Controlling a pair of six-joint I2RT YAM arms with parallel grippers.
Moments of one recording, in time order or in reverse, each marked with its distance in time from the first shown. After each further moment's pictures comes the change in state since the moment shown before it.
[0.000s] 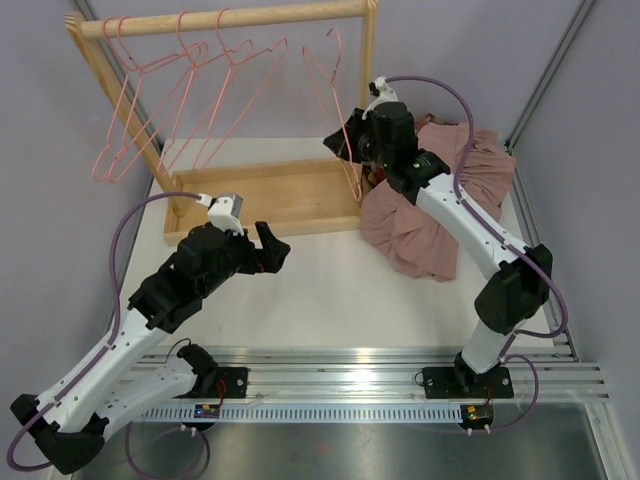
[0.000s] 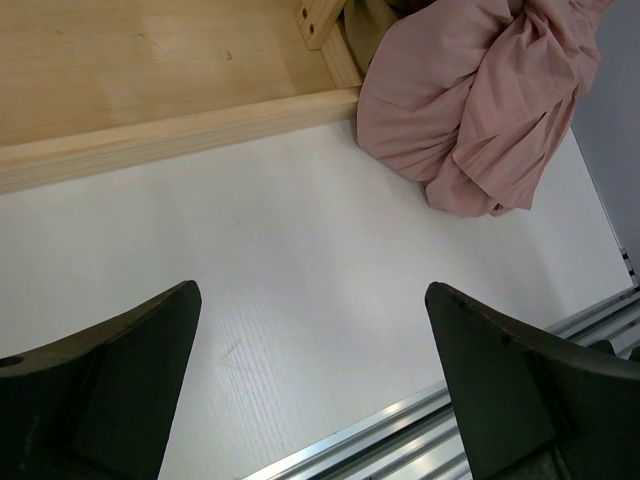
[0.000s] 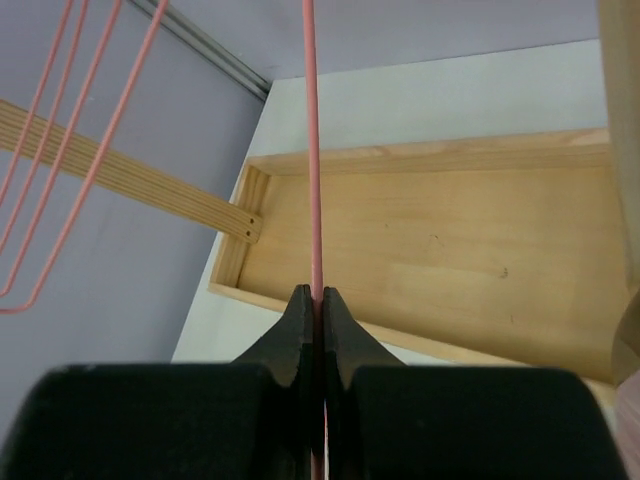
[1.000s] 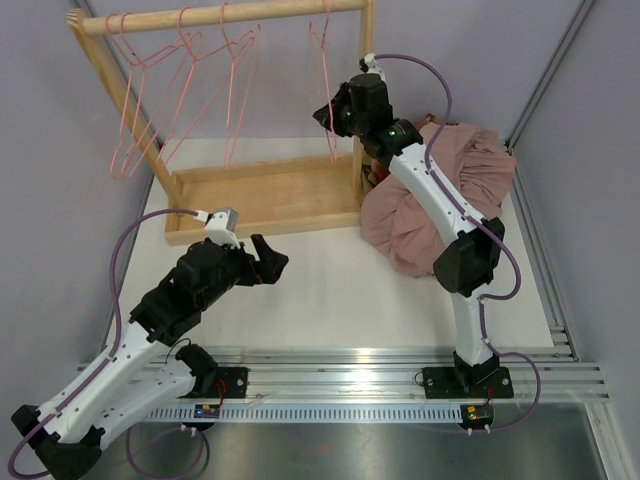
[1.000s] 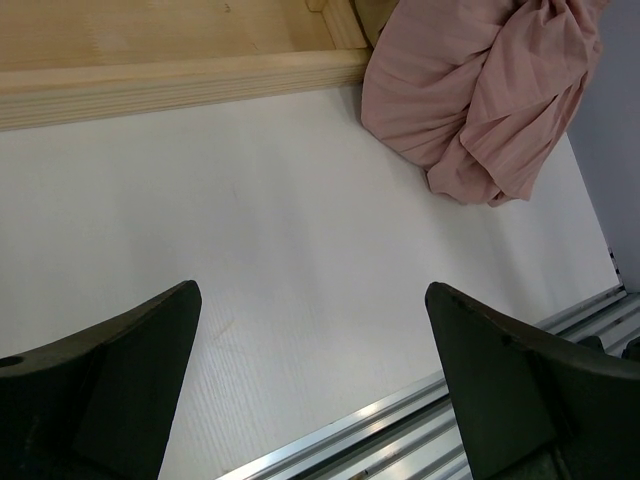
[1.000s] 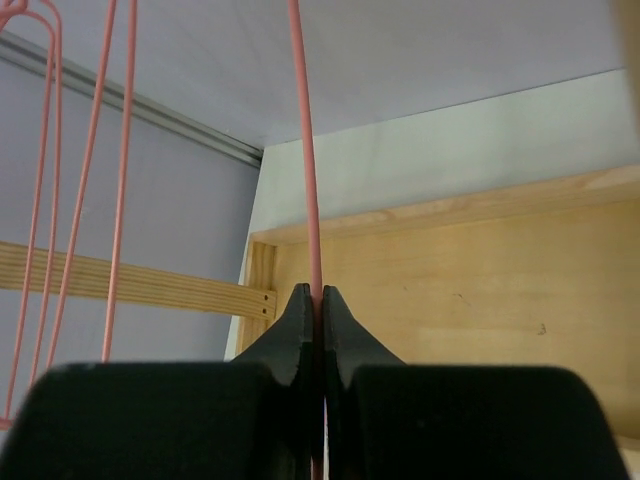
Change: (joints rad) left arm -0.001 -0.139 -0.187 0.060 0.006 -0.069; right arm -0.009 0.447 0.679 -0.254 0.089 0.126
